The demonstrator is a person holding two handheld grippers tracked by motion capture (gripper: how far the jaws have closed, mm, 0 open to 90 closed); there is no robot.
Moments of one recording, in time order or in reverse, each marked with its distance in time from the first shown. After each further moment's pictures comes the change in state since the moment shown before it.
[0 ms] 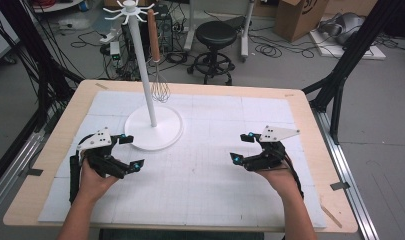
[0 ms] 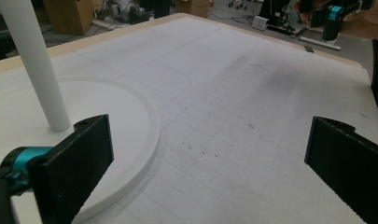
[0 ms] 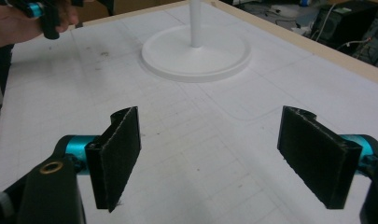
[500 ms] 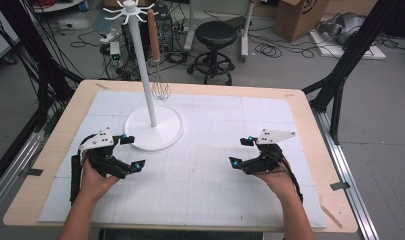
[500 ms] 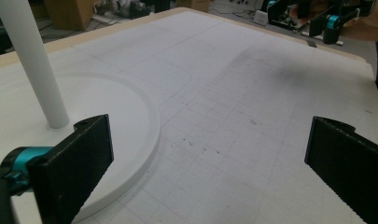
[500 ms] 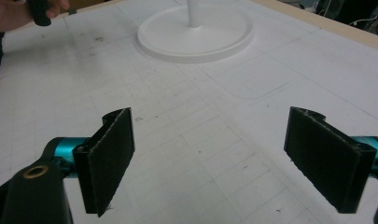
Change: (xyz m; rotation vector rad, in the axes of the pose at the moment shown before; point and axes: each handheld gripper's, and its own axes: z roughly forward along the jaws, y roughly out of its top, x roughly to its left) left arm 0.000 -0.001 0.003 0.015 0.002 0.001; right arm -0.002 -0.014 0.009 0.045 0.007 0.037
